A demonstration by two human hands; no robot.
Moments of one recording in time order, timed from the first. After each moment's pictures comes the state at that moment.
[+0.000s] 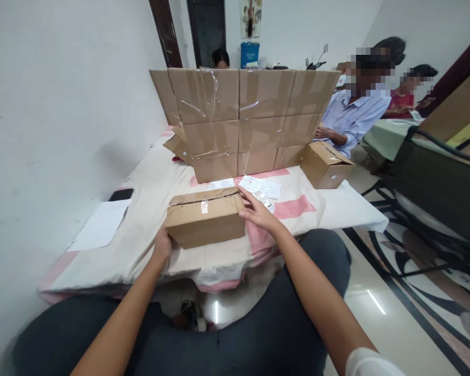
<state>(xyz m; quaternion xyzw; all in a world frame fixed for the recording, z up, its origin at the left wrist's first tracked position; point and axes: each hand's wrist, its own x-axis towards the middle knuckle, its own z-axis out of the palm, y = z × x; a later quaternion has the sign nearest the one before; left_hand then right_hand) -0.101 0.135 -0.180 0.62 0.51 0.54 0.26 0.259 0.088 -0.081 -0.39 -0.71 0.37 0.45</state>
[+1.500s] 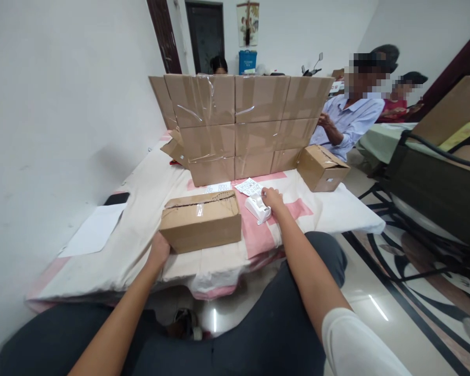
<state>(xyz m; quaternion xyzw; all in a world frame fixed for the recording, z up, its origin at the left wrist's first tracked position) -0.119 0.154 -0.209 0.69 0.47 0.51 0.21 0.341 0.168 -0.109 -0.80 -0.59 0.07 0.09</state>
